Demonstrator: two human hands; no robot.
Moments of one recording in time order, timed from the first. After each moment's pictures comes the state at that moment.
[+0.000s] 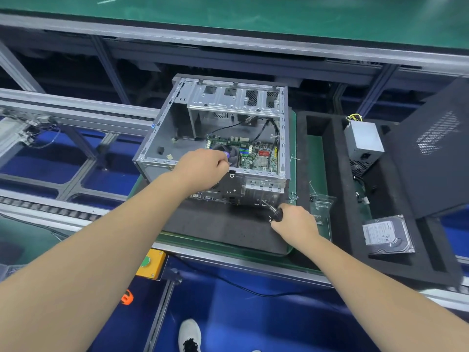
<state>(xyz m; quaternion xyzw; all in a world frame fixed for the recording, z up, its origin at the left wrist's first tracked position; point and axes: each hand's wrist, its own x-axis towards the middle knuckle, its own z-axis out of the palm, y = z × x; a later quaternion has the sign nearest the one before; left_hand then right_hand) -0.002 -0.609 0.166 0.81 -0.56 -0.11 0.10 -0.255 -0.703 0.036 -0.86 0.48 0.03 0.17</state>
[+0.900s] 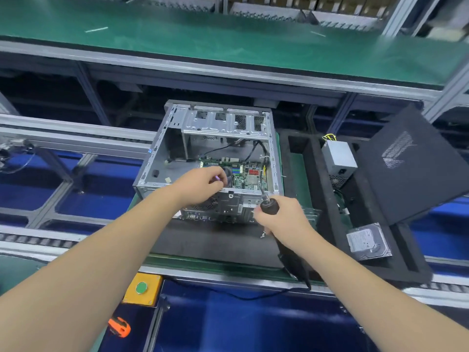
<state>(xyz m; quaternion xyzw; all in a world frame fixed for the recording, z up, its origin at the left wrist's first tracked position) 0.023 -0.610 0.177 0.75 -0.57 -0.27 0.20 -0.228 -0.655 0.163 -0.74 0.46 -0.17 0.45</state>
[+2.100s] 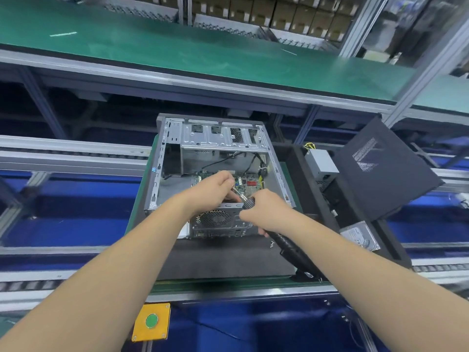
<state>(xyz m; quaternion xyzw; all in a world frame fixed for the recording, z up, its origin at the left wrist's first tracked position) 0.053 -0.613 0.188 0.63 -0.55 -0.45 0.32 -0.122 -0.651 0.207 -0.78 0.54 0.05 0.32</state>
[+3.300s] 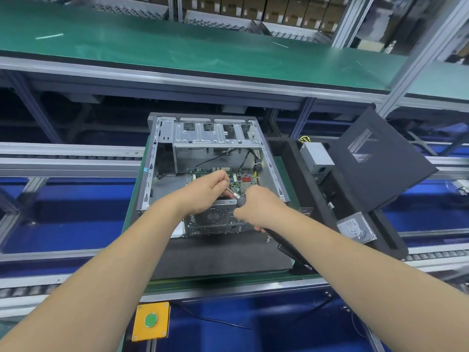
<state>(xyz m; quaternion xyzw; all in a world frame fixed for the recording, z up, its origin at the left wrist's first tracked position) 0.052 -0.609 0.193 0.64 -0.61 -0.38 0.26 -0.118 -0.645 0.211 -0.79 0.56 0.08 0.25</state>
